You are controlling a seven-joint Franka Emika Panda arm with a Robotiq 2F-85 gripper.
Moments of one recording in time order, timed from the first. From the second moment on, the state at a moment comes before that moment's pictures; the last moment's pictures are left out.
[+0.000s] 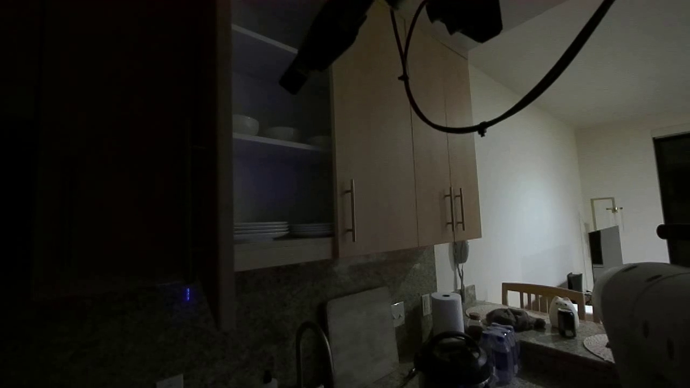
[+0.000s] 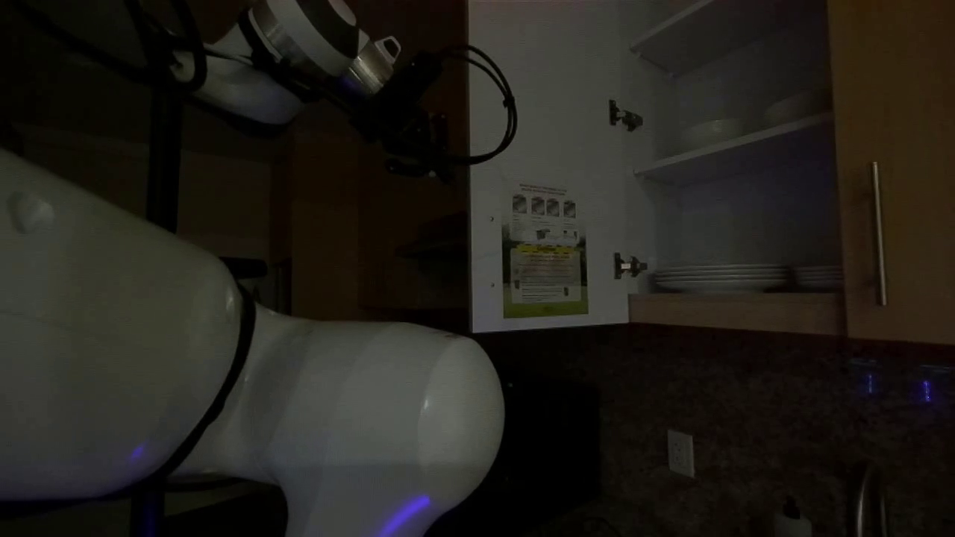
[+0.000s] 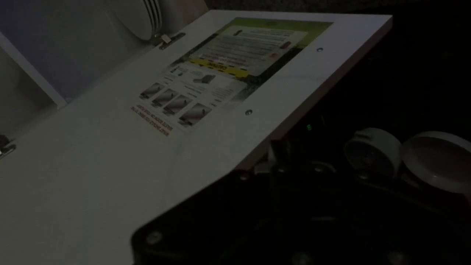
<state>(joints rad) 0.48 -1.17 0.34 -2.50 -0.22 2.28 -0.34</state>
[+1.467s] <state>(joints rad) 0.49 -0.97 0.38 -2.39 -0.34 2.37 -0.40</state>
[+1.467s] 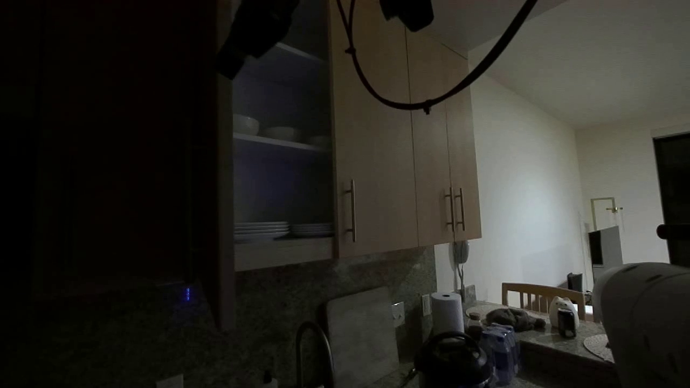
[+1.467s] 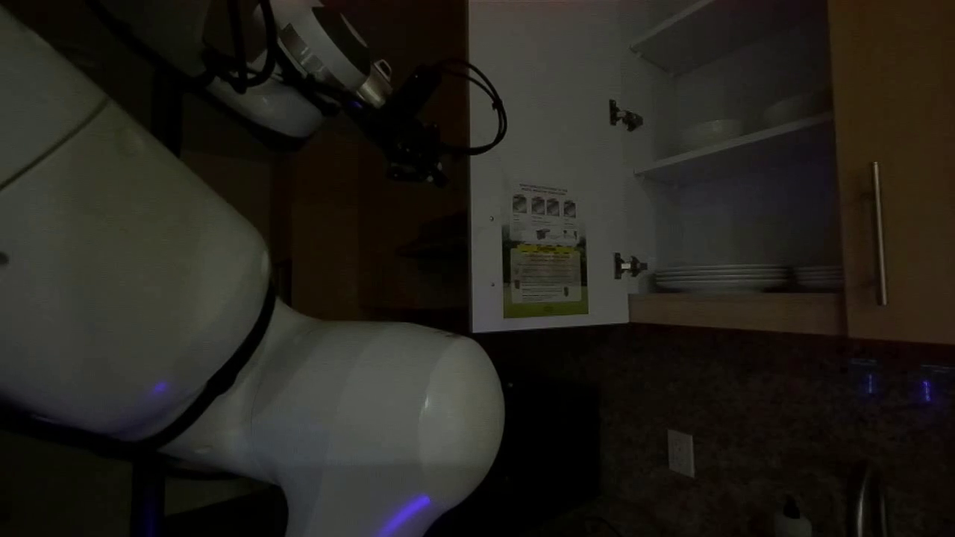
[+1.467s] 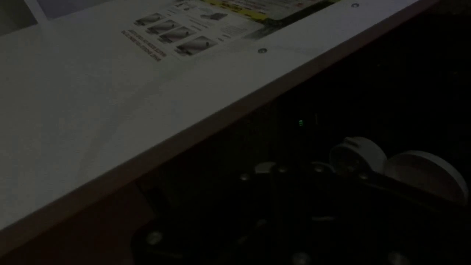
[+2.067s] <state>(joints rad) 0.49 -0.89 0.39 -2.34 -0.38 2.37 -0.46</state>
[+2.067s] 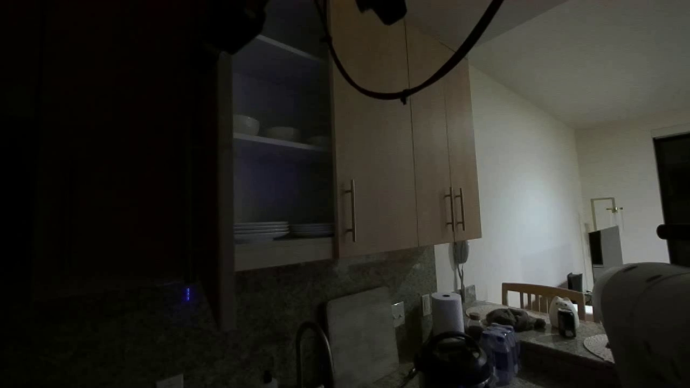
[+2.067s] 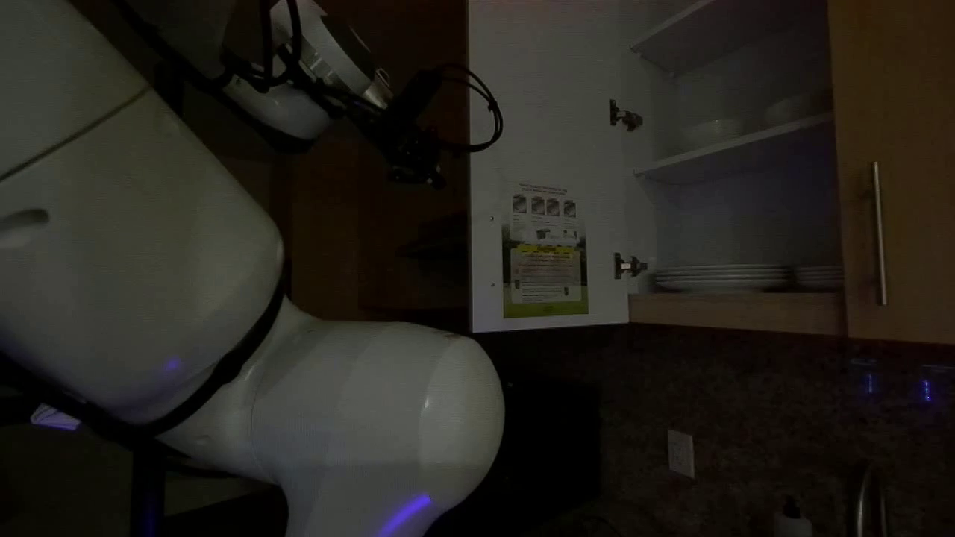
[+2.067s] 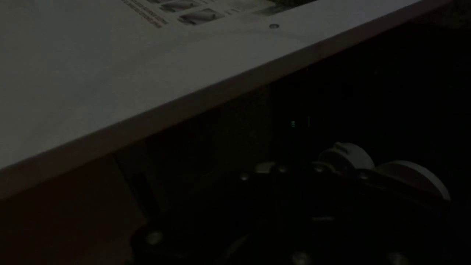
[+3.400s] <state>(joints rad) 0.30 -0.71 0.39 -2.17 -0.46 2.41 -0.42</state>
